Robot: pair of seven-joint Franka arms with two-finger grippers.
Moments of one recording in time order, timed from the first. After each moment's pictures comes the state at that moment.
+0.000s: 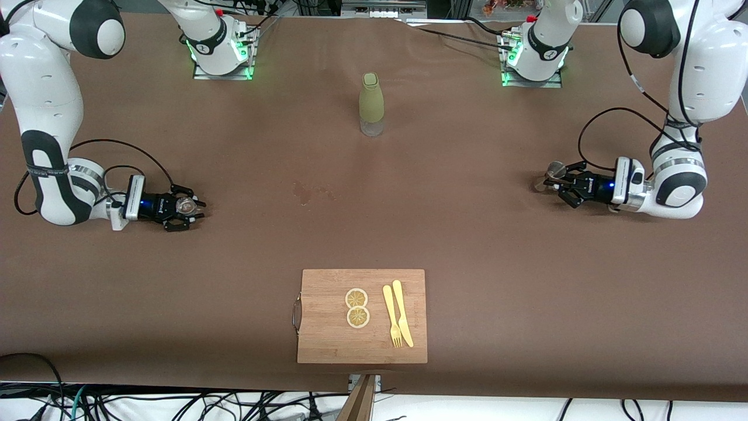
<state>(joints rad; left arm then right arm) 0.16 0.82 0.32 -1.83 -1.05 1.24 2.76 -0.21 0.93 -0.23 -1.73 1.19 1.51 -2.72</state>
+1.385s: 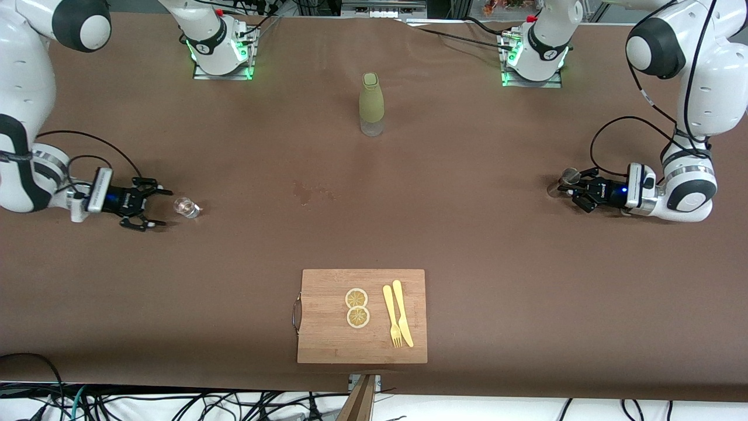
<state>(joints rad) 0.25 0.98 0.31 -1.68 -1.02 1.19 2.81 -0.25 0.84 -0.36 -1.74 1.12 1.52 -2.69</state>
